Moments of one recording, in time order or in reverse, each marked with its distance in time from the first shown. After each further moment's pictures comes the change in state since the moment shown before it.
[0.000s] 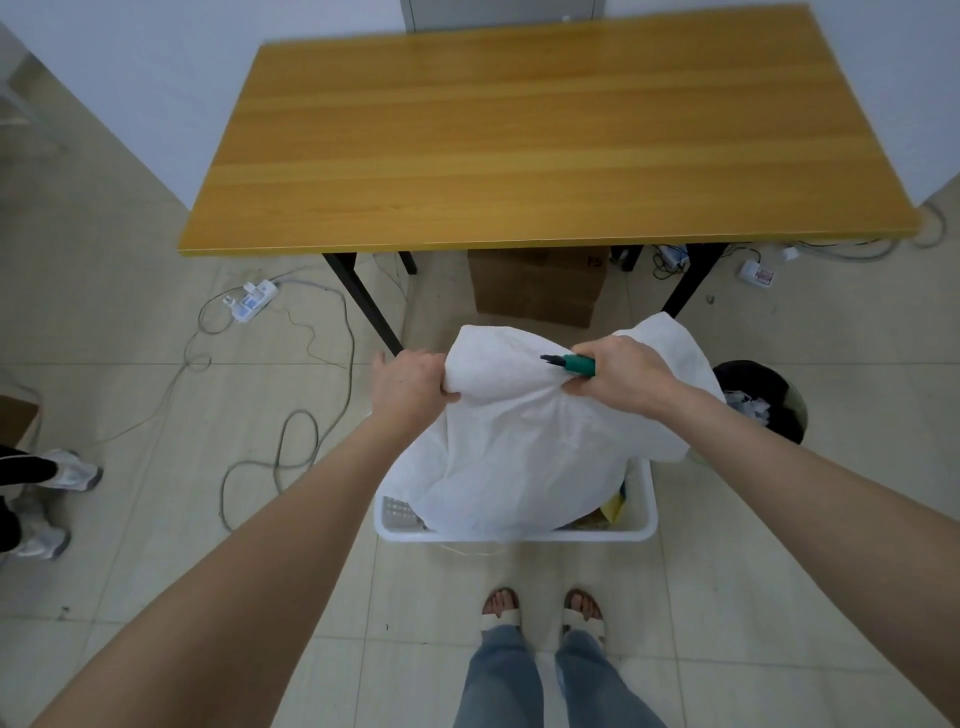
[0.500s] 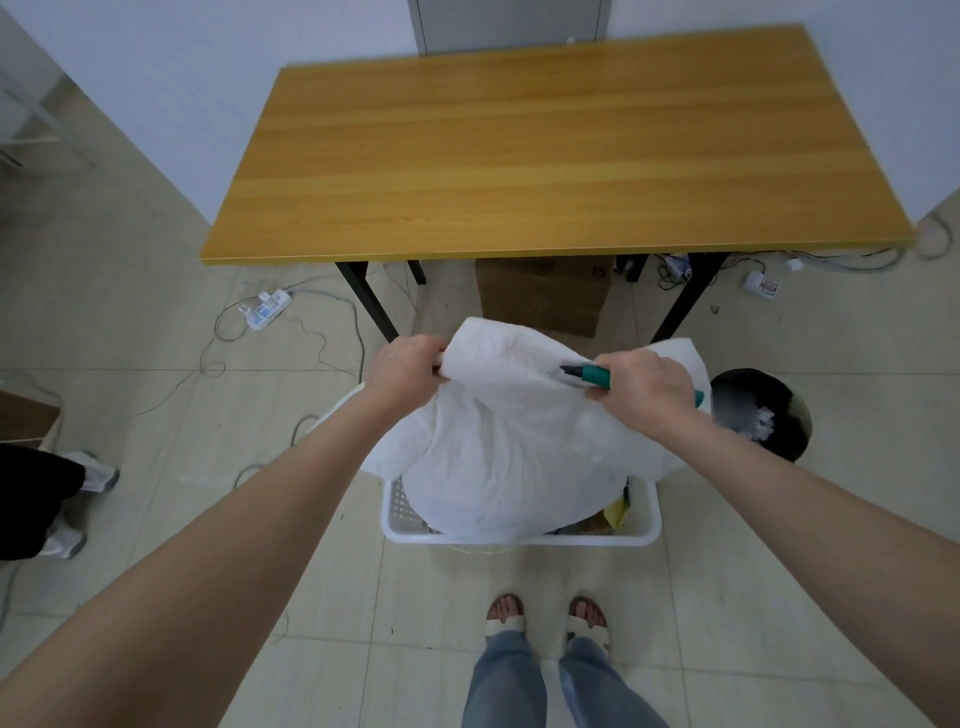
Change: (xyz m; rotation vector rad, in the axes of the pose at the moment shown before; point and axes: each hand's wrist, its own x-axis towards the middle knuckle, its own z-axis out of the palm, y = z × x) left_hand -0.015 0.003 -0.043 -0.146 0.031 0.022; right_hand -0.026 0.006 0.005 -0.204 0.172 0.120
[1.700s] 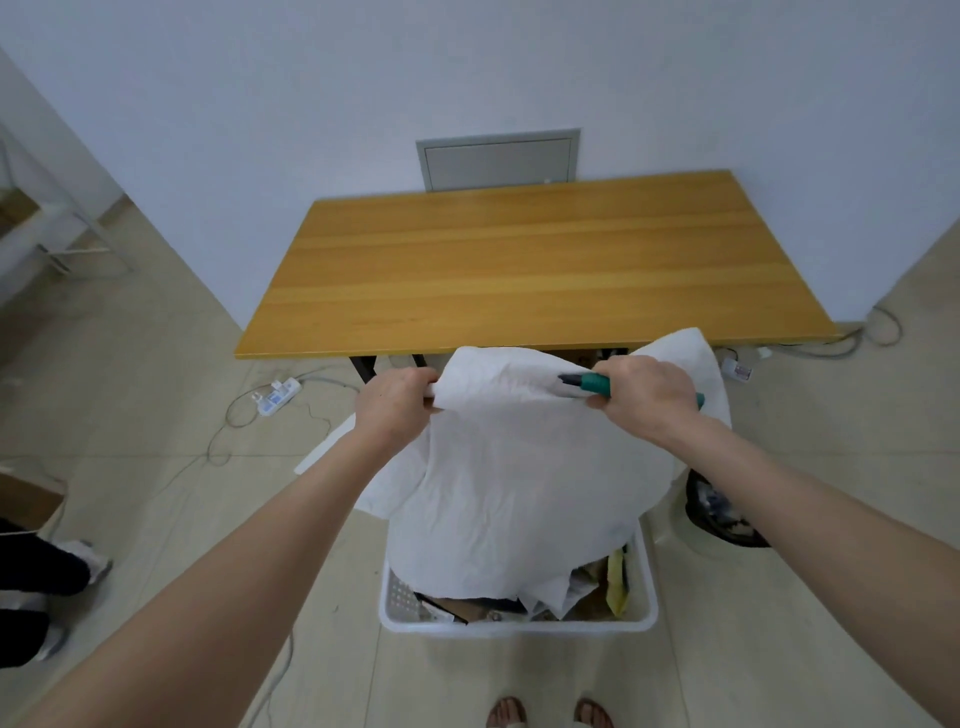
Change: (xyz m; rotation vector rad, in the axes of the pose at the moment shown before) left_hand -0.009 0.011 -0.070 0.050 0.243 0.017; right_hand -0.021 -0.003 -0.114 -0.047 0.200 -0.103
